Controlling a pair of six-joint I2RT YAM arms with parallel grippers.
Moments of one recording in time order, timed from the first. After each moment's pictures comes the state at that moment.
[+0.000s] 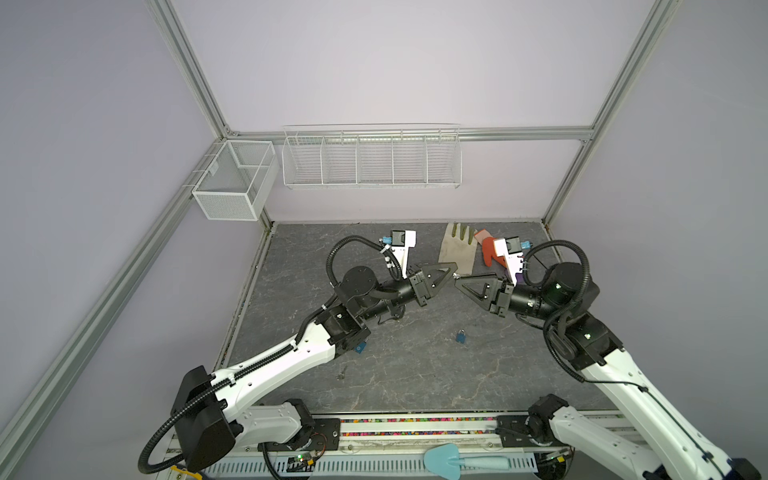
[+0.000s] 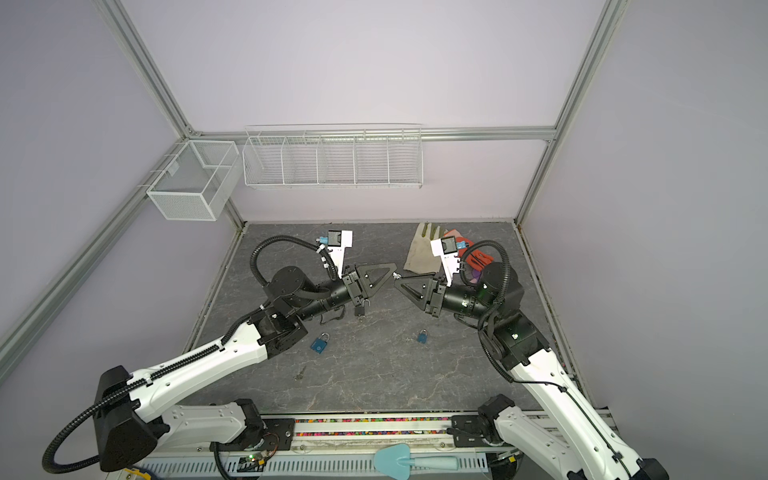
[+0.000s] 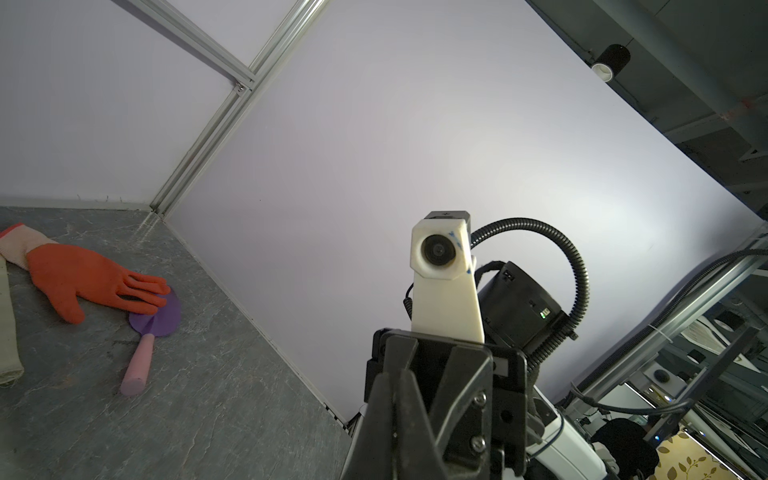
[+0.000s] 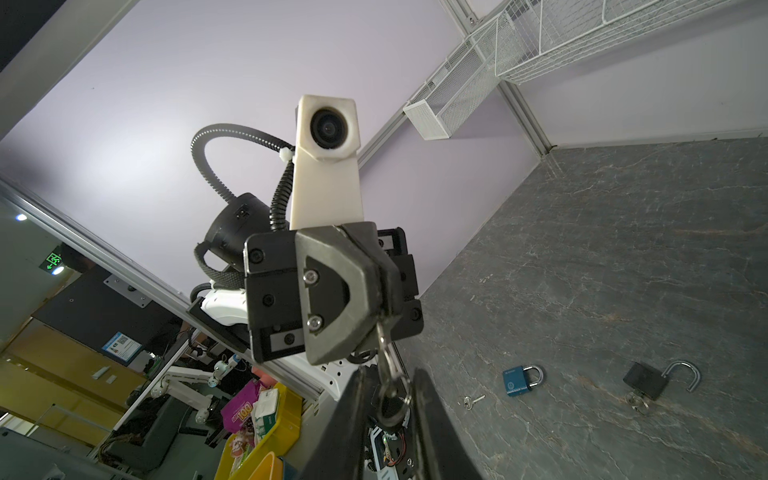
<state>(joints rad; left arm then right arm) -0.95 1.24 1.00 0.47 0.33 -0.83 0.50 0.86 0.93 -0.08 -0.77 0.74</state>
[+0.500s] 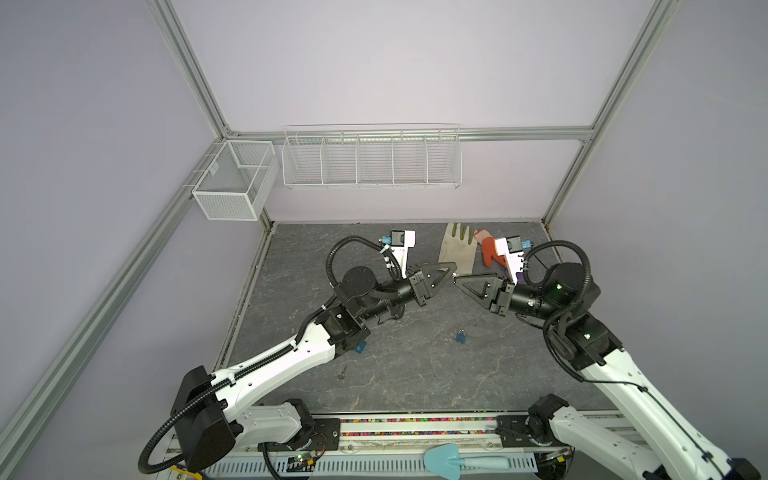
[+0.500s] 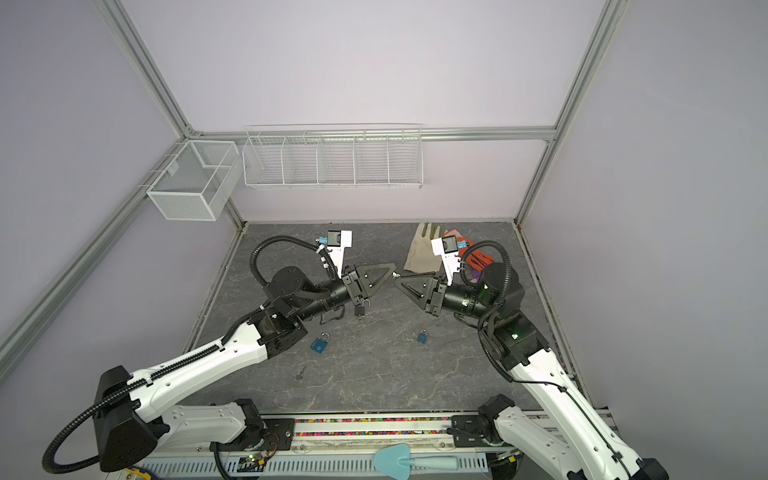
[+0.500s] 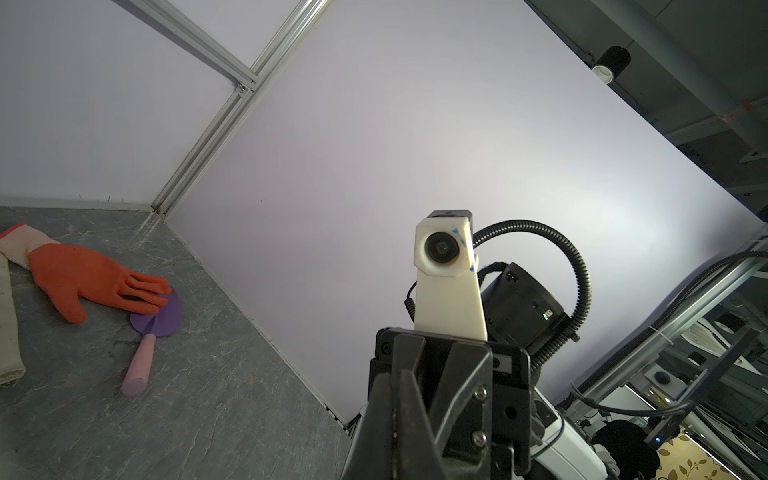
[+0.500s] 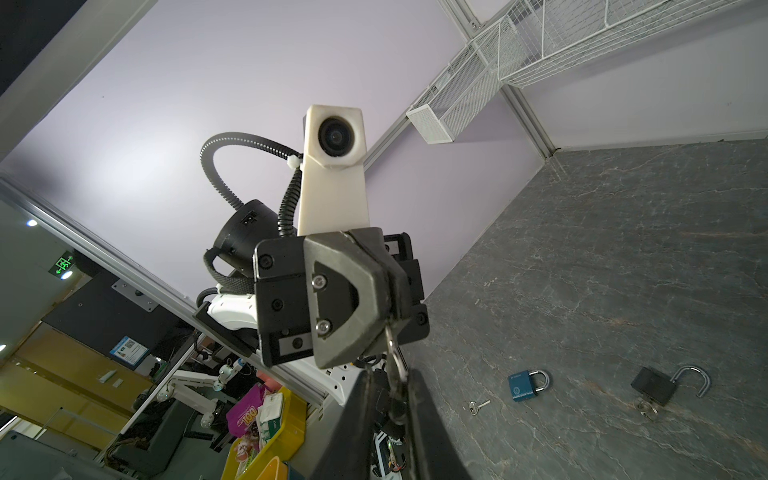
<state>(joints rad) -0.95 1.24 1.00 0.48 0.33 -0.84 0.50 0.86 0.93 -0.05 -0.77 0.76</state>
